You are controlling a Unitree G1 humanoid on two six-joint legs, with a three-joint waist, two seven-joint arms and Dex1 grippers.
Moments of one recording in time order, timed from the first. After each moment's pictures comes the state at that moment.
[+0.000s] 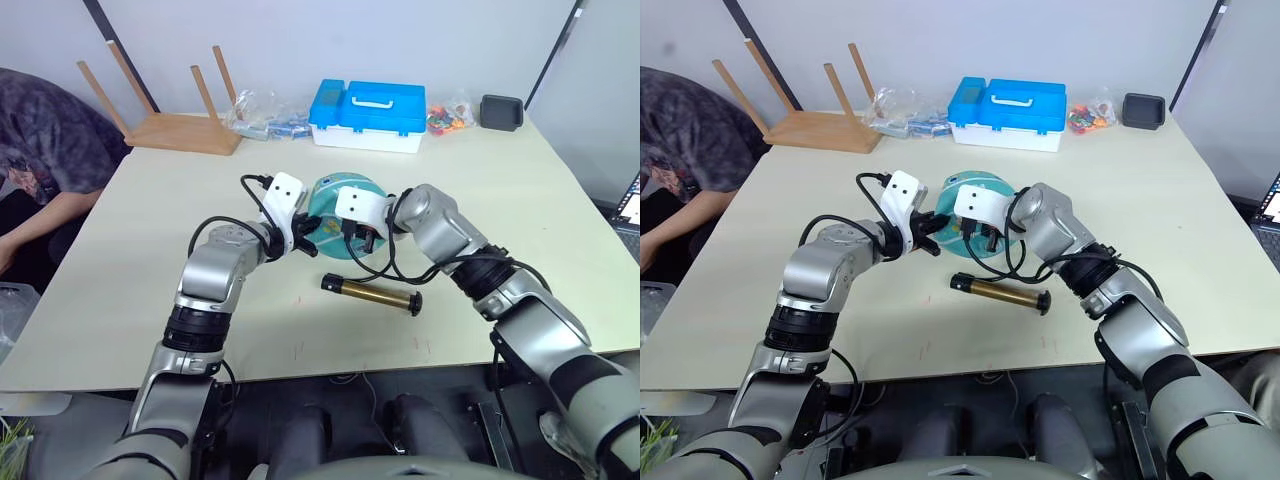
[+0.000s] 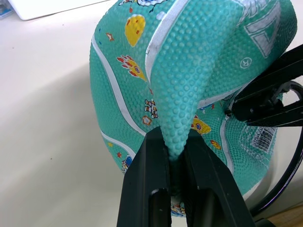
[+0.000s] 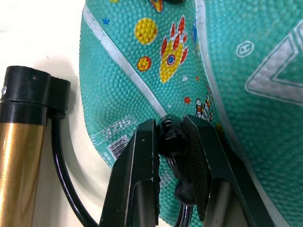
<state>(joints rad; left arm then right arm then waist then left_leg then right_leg) -0.59 0.43 -0.07 -0.02 -0.20 0.90 -0.51 -1.03 -0.19 0.59 0.52 -0.28 0.57 0.86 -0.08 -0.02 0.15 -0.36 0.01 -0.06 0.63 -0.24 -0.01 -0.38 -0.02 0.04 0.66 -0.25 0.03</state>
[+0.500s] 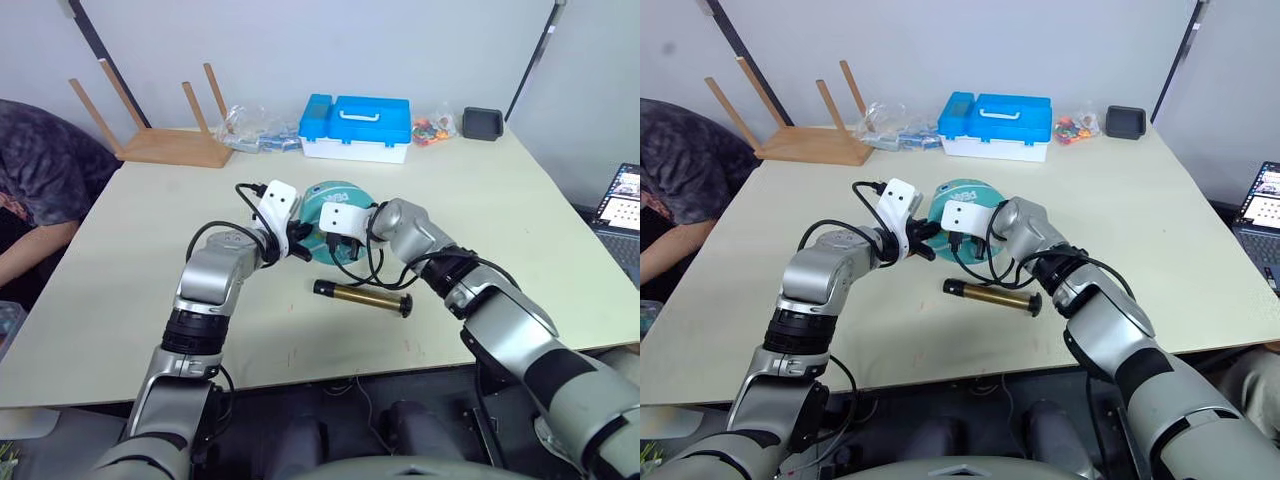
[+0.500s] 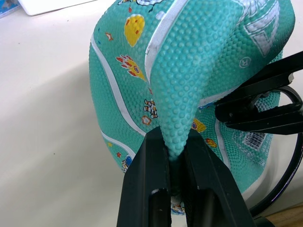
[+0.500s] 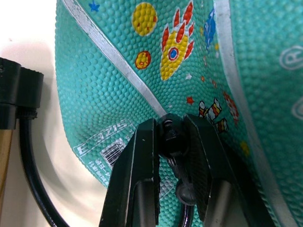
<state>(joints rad) -0.57 0.43 -0.07 0.01 -0.19 0.93 -0.48 -1.09 -0.04 0.61 0.90 -0.34 0.33 0.71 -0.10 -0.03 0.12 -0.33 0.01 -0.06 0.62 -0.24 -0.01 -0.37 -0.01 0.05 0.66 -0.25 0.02</state>
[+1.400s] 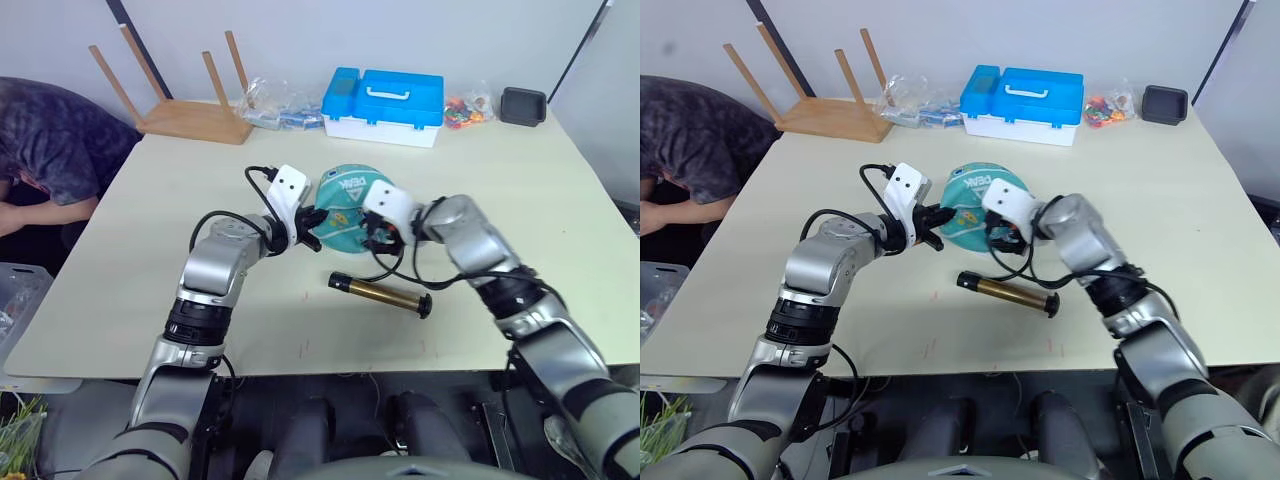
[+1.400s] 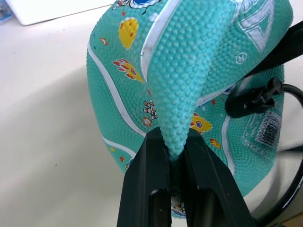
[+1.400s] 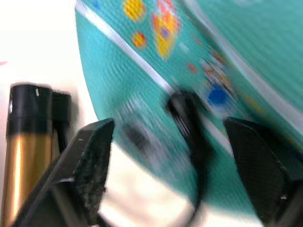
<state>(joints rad) -0.63 0.44 -0.09 0.02 -0.21 0.82 -0.56 -0.79 -0.40 0.35 0.04 -0.14 0.76 0.89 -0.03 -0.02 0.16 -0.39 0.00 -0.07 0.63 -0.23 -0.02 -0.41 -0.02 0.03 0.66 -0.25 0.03</state>
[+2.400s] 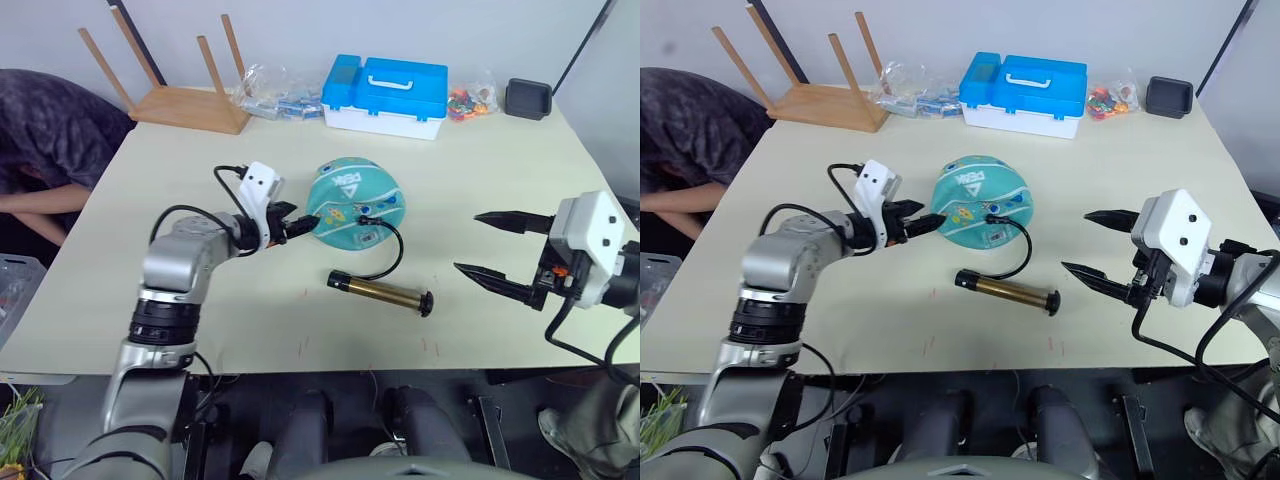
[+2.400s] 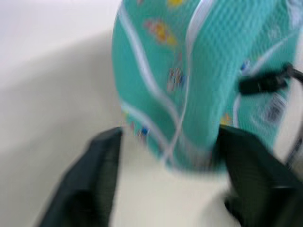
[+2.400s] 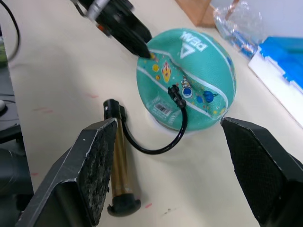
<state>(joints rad) -0.61 0.62 0.01 -0.03 -0.36 0.92 -0.72 -0.15 -0.80 -0.40 -0.82 0.57 0.85 0.92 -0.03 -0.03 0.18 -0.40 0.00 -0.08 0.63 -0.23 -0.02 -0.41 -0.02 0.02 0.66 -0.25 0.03</state>
